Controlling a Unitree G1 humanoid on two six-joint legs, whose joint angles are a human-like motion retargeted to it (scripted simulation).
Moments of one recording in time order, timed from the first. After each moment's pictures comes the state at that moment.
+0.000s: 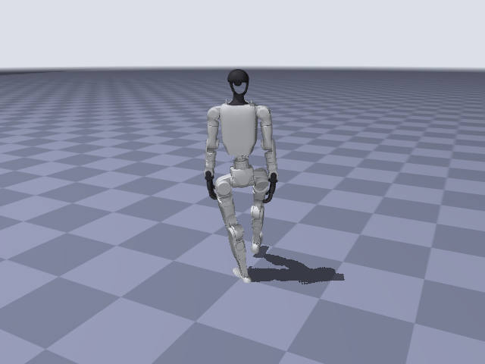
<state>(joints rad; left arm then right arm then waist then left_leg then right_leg) -0.04 0.14 0.16 1.47 0.11 0.12 -0.20 0.00 -0.10 -0.06 1.49 -0.30 0.17 0.27 -0.37 0.03 0.04 0.03 -0.09 0.28 0.01 -0.21 0.21 -0.51 -0.09 -0.36 0.10 0.02 0.01</state>
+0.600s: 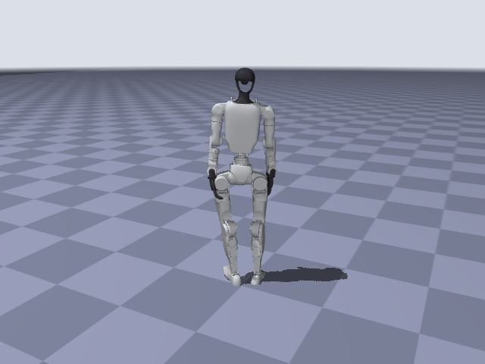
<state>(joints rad) 0.10 0.05 0.22 1.61 0.10 0.12 -0.23 -0.08 -0.09 0.04 1.37 -0.41 0.12 0.28 -0.19 0.03 -0.12 -0.07 -0.09 0.35 0.02 -0.23 0.13 -0.10 -0.10 -0.38 0.05 0.01 0.07</state>
